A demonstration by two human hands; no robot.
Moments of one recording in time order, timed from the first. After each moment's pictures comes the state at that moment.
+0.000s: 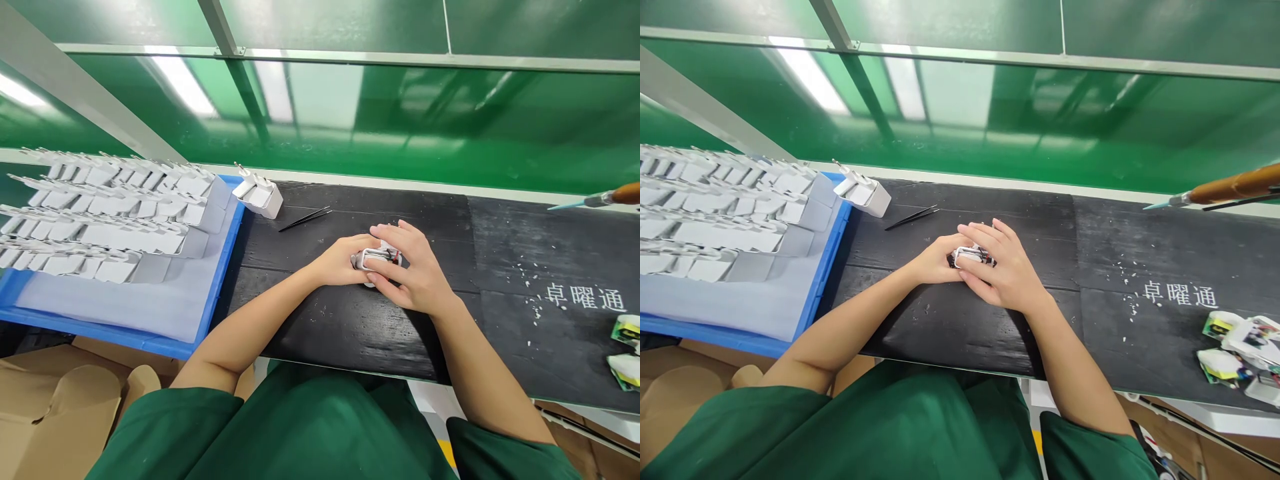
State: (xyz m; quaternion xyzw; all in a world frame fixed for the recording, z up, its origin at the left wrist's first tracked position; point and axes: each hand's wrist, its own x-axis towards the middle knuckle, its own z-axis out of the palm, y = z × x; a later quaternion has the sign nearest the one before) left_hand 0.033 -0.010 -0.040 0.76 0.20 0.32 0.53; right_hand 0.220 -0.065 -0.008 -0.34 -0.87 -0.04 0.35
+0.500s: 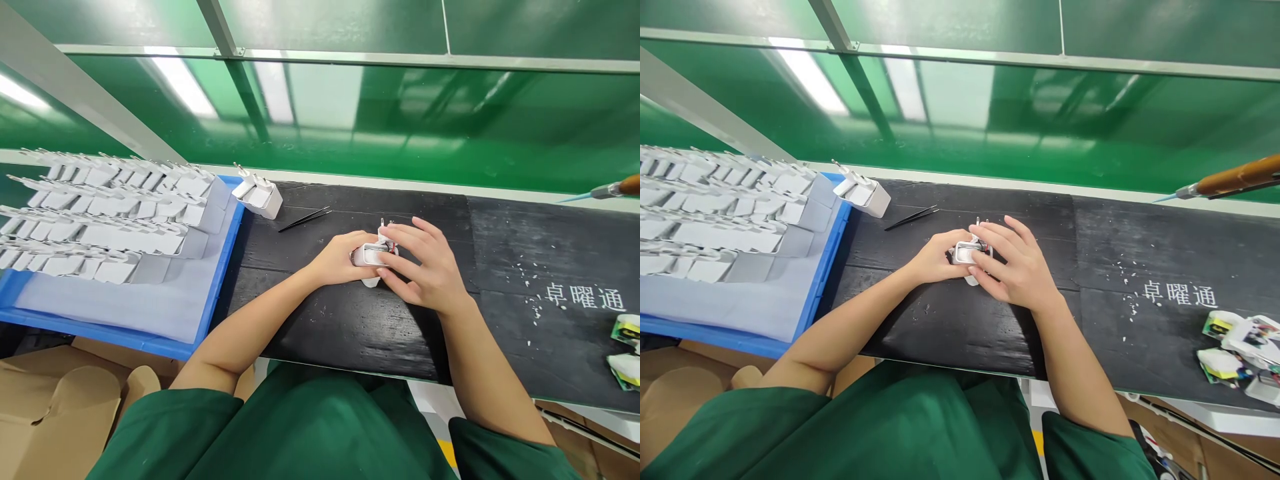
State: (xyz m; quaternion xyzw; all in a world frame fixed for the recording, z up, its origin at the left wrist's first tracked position) left_hand 0.034 -0.014 -0.035 0.75 0.28 0.33 0.50; right_hand 0.235 -0.064 0.000 -0.35 -0.87 -0.07 0.34
